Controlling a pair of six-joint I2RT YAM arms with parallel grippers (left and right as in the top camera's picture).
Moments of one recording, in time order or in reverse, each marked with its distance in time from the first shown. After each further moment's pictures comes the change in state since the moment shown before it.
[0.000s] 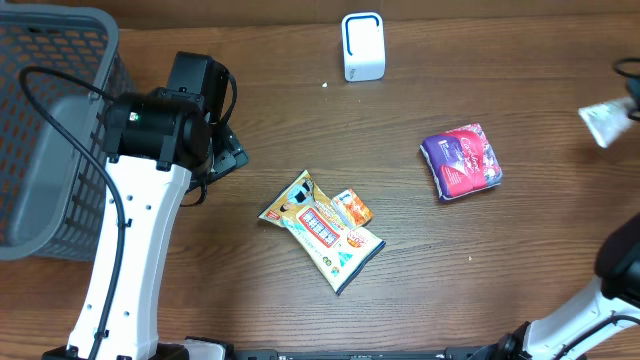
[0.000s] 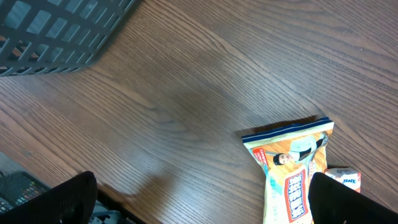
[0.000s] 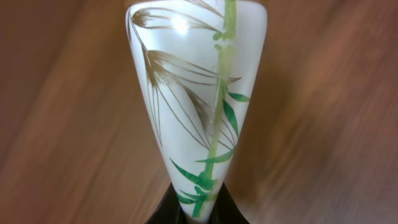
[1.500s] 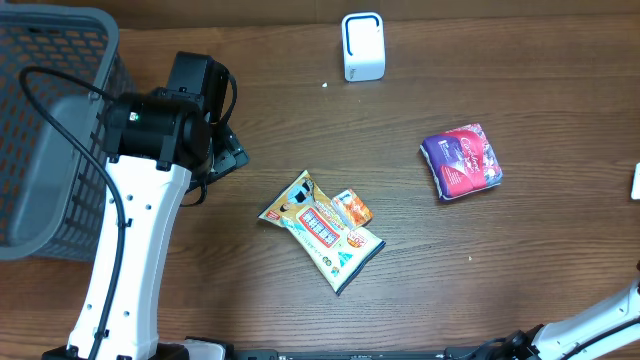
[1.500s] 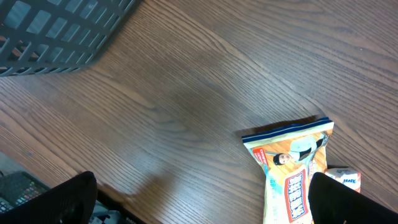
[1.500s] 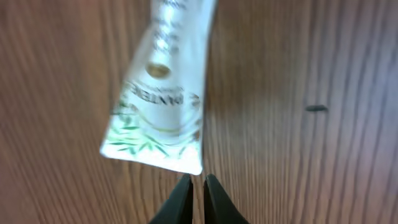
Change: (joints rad) left arm 0.000 0.000 0.000 0.000 0.000 0.000; right arm -0.324 0.118 -0.020 -0.313 -0.201 0.216
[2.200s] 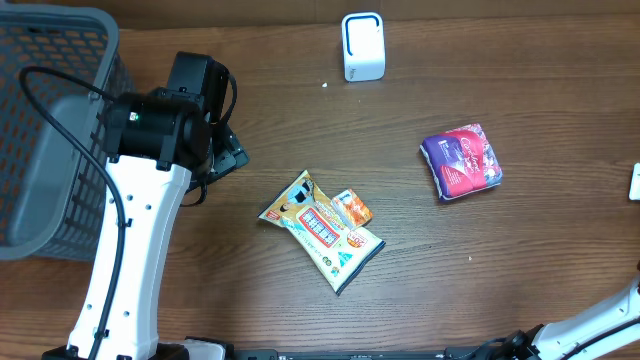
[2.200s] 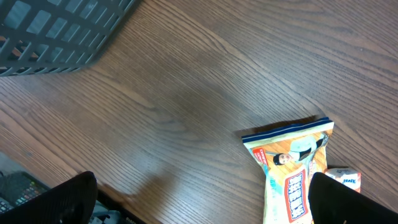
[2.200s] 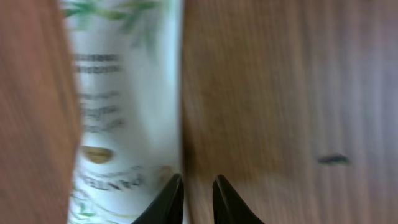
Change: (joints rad) left arm 0.000 0.000 0.000 0.000 0.000 0.000; right arm -0.001 0.000 -0.209 0.328 0.077 0.115
